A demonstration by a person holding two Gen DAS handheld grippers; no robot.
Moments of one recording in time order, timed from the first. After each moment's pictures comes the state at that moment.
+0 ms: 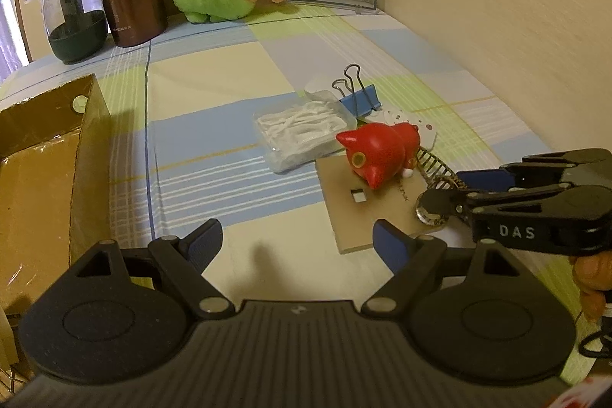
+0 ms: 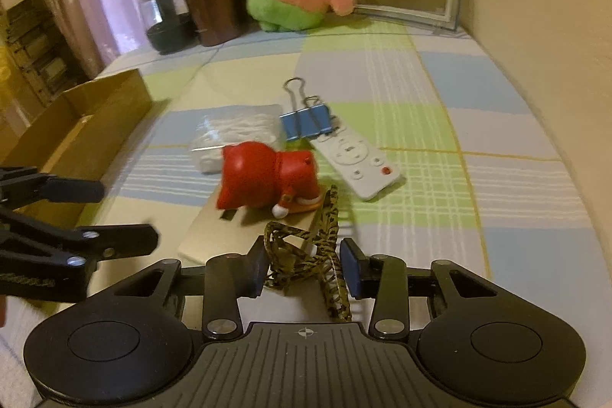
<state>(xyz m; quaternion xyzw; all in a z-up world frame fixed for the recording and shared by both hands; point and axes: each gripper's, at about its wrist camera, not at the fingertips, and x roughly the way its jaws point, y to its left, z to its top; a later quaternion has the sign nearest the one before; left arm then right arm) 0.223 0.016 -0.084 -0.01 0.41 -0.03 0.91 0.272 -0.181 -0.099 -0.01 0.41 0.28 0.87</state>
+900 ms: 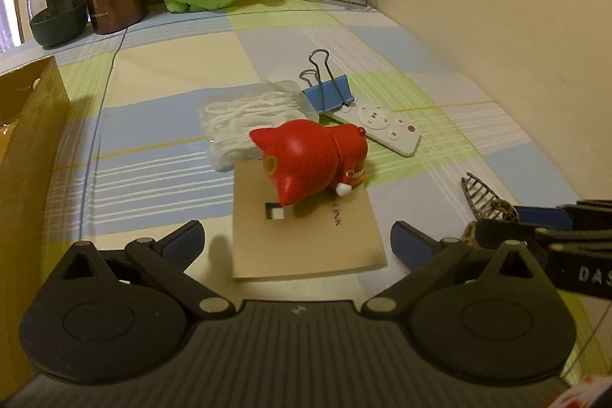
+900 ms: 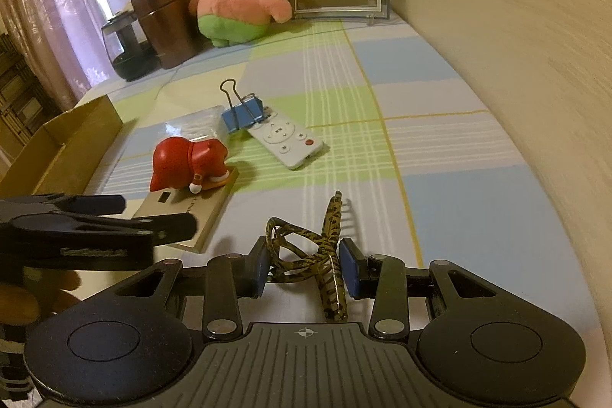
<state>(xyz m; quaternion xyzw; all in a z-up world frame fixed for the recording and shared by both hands) 0.246 -0.027 -0.119 -0.03 0.40 -0.02 0.92 0.249 -0.241 -0.098 0.04 0.41 0.22 0.89</state>
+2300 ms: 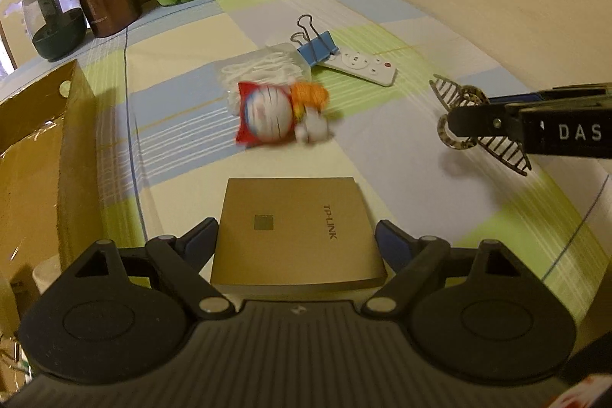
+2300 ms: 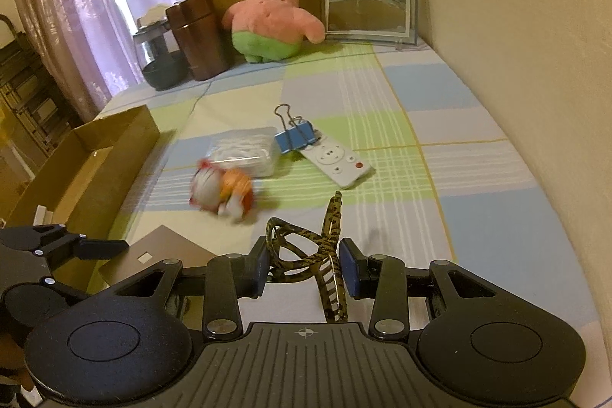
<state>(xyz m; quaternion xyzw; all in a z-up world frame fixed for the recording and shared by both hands) 0.180 -0.013 -0.091 0.04 0.44 -0.06 0.89 0.220 -0.213 -0.061 0.03 0.39 0.24 0.89</state>
